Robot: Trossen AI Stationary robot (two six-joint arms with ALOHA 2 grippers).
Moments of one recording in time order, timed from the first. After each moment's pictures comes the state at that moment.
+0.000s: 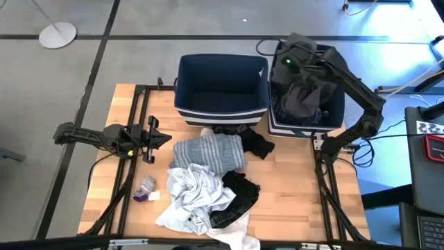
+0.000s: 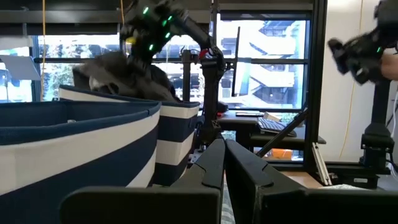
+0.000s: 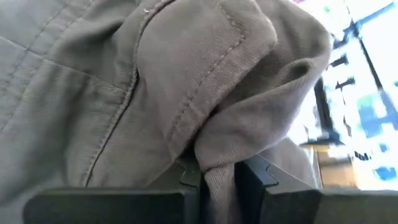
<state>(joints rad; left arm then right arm) -0.15 0.10 0.01 0.37 -0.21 0.05 -0.63 1.51 1.83 -1.52 0.88 0.37</state>
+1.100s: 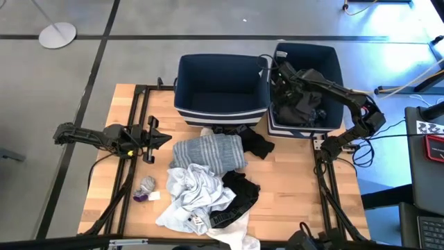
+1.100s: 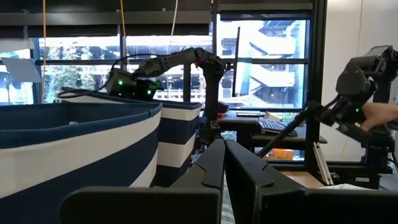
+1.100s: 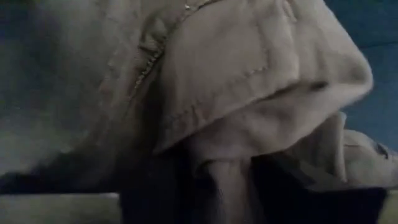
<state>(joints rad) -0.15 0.10 0.01 0.37 -0.22 0.06 -0.83 1.50 1.18 -0.97 0.48 0.21</state>
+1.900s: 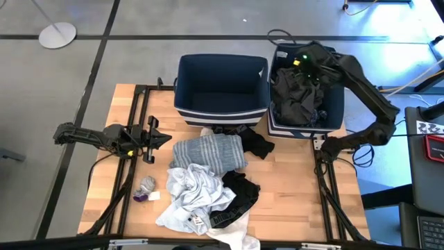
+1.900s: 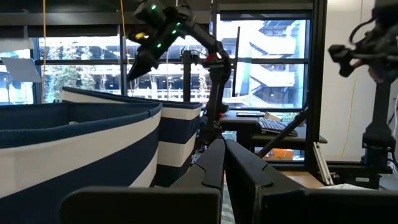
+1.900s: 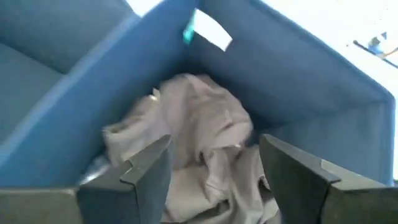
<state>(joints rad) -0.15 0.10 0.01 0.37 -0.22 0.06 -0.69 1.34 1.71 -1.30 0.45 0.21</state>
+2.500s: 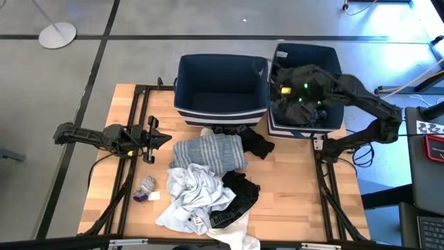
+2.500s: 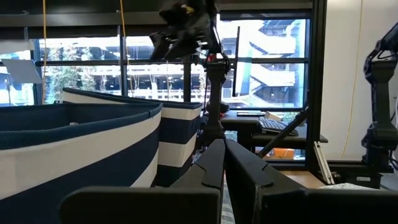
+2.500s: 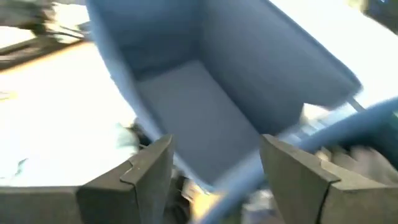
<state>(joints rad) -0.15 0.10 0.01 0.37 -0.22 0.07 -0.21 1.29 1.70 -1.10 0.27 0.20</state>
